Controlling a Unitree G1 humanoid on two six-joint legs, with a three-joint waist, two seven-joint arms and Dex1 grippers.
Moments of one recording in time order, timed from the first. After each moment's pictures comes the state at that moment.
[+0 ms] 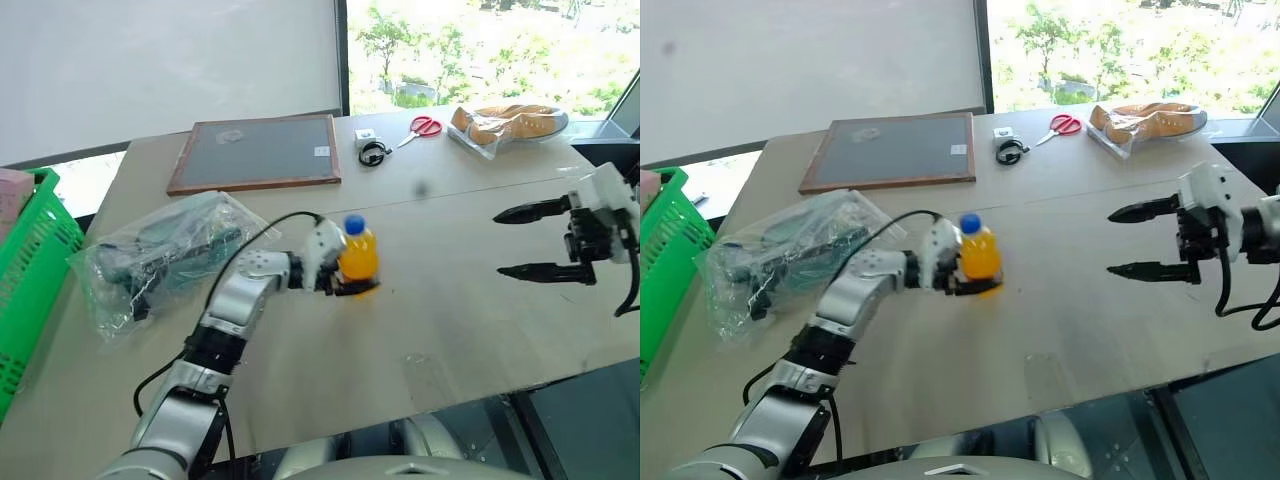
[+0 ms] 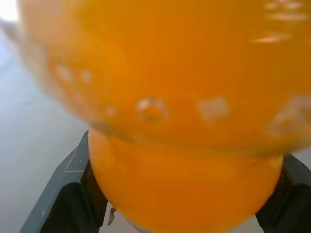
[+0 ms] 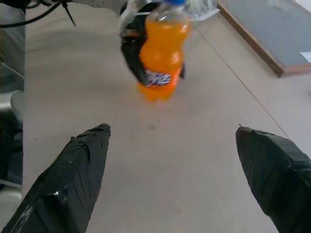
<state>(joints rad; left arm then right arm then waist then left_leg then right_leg) -0.48 0.42 -0.11 0.11 -0.29 0.37 -0.98 -0.45 -0.99 -0.06 -0.03 0.59 0.32 1.43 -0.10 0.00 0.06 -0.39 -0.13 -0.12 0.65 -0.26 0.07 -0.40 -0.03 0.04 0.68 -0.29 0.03</state>
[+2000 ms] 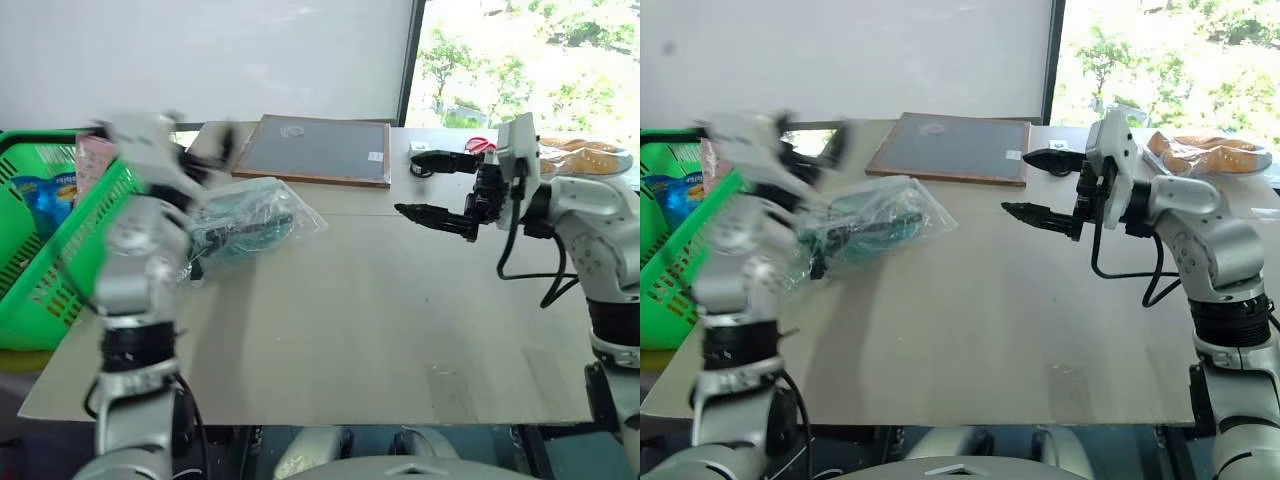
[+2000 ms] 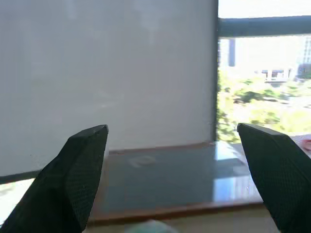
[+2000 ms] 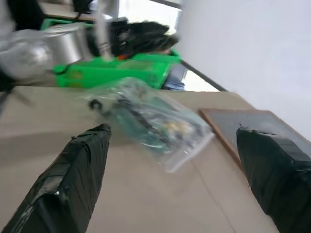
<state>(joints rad) -0.40 0.46 0.15 -0.19 -0.44 0.37 -0.26 -0.59 -0.58 -0.02 -0.21 0.55 0.55 0.93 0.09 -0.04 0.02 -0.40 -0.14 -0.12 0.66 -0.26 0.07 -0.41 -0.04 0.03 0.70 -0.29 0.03</state>
